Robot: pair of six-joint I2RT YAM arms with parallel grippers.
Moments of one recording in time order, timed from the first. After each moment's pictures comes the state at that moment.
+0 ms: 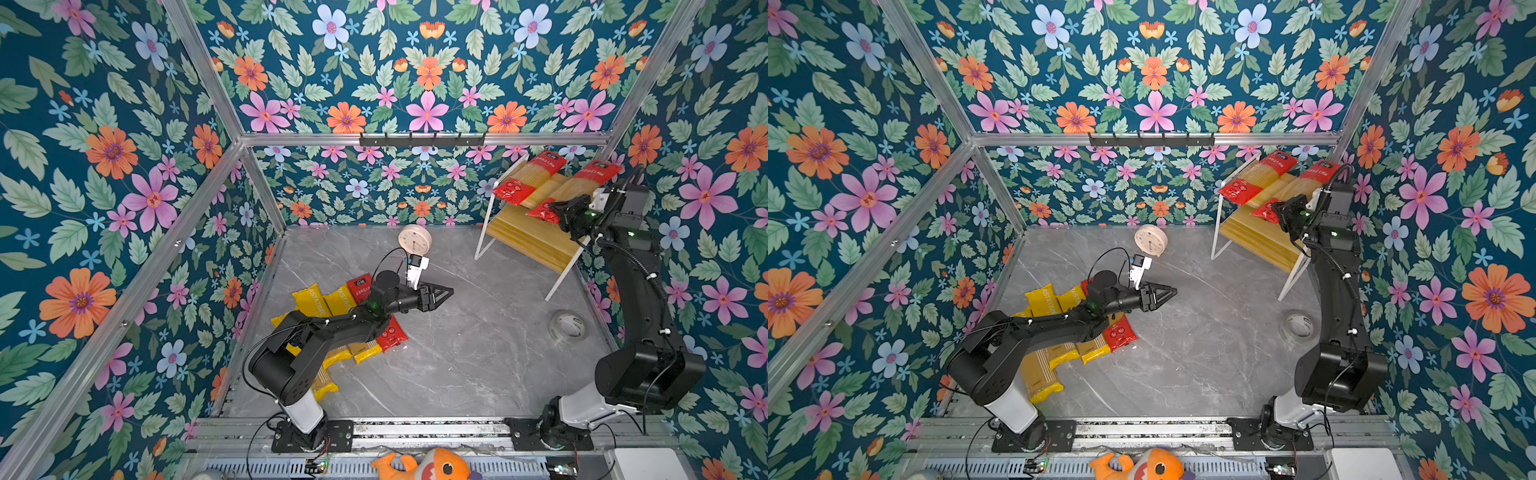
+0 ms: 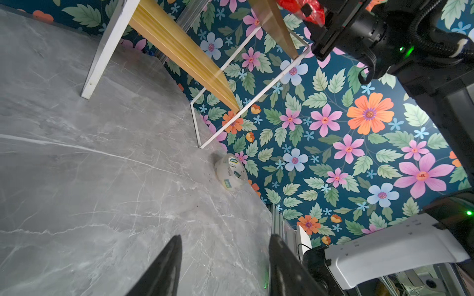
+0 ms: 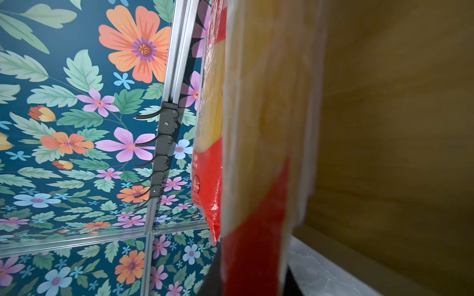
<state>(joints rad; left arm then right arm) -0.68 1.67 0.81 0.77 0.62 -0.75 -0.22 1.57 1.70 -0.53 -0.52 1.01</state>
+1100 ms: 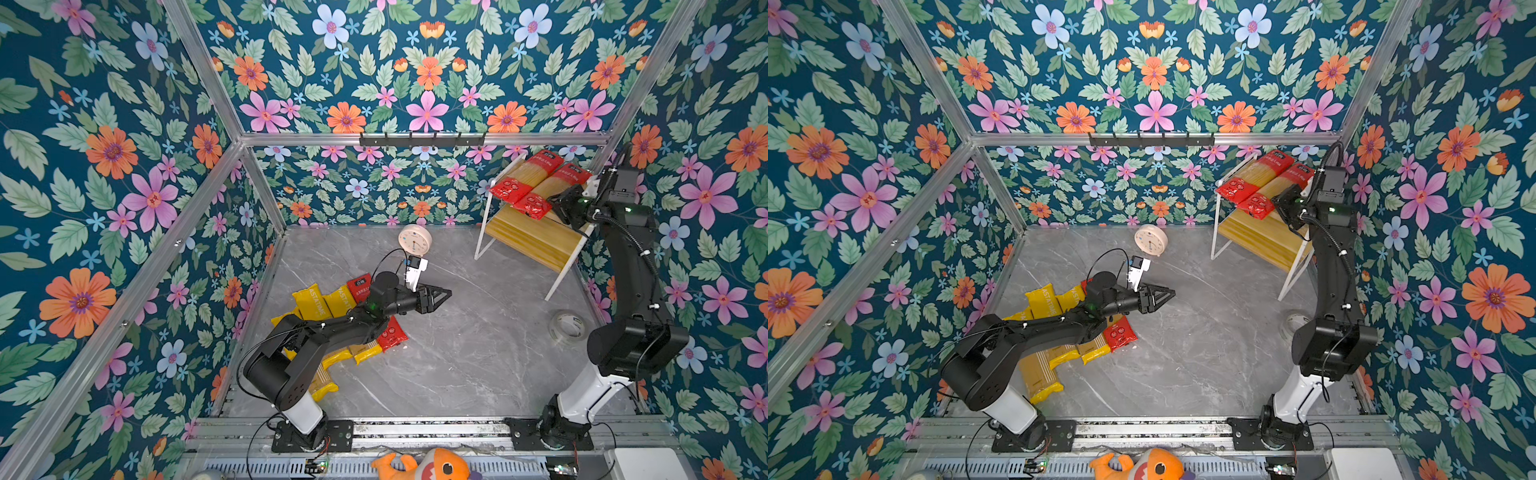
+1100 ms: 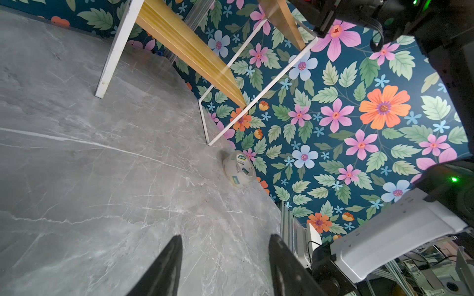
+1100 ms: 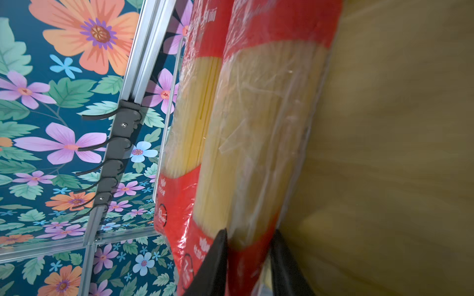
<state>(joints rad) -0.69 1.63 0.79 0.71 0.59 -0.70 -0.19 1.80 2.07 -0.83 -0.39 0.78</state>
